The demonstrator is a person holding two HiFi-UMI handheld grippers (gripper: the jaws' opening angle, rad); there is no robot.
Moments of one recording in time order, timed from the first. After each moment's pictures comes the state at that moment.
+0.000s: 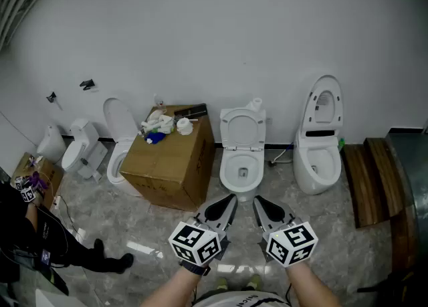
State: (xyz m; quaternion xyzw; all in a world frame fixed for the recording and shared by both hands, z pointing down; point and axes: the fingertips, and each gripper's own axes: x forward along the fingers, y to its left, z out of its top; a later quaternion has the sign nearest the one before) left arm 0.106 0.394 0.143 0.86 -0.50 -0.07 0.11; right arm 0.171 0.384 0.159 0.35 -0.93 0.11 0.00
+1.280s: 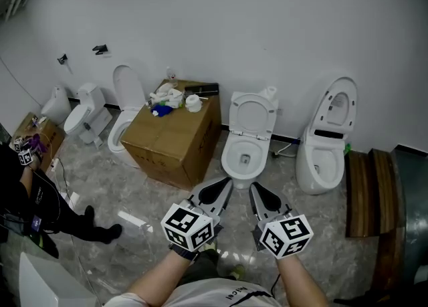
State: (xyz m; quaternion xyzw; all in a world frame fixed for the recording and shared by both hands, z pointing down) left arm 0.075 0.378 0.148 0.83 -0.54 -0.06 0.09; right arm 0.138 0.365 0.170 0.31 -0.94 0.13 -0.01
